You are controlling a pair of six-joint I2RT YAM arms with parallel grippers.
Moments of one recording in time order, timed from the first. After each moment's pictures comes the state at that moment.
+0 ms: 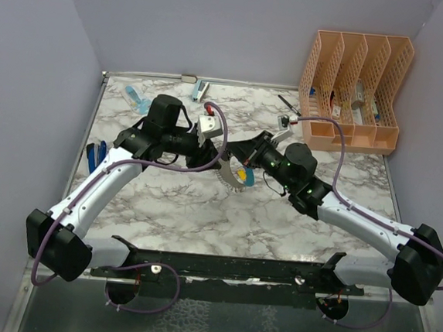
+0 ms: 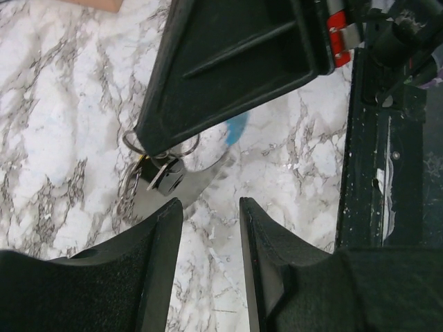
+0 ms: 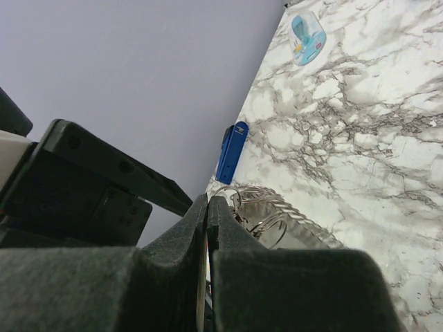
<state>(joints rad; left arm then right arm) -0.46 1.25 1.20 -0.59 0.86 0.41 0.80 1.25 0.82 0.41 0.01 0.90</state>
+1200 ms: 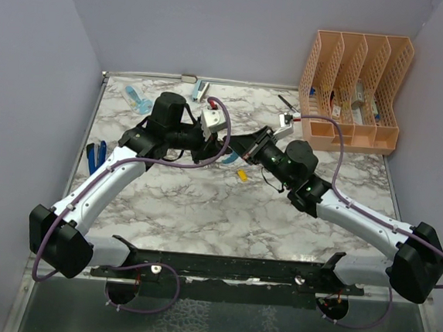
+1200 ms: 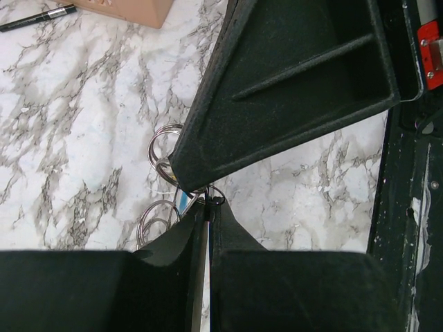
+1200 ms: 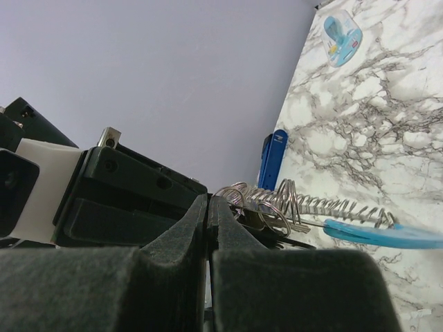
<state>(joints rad) -0.49 1.28 1.20 -0.46 0.73 0.33 0.80 1.27 0.85 0.46 0.00 1.06</state>
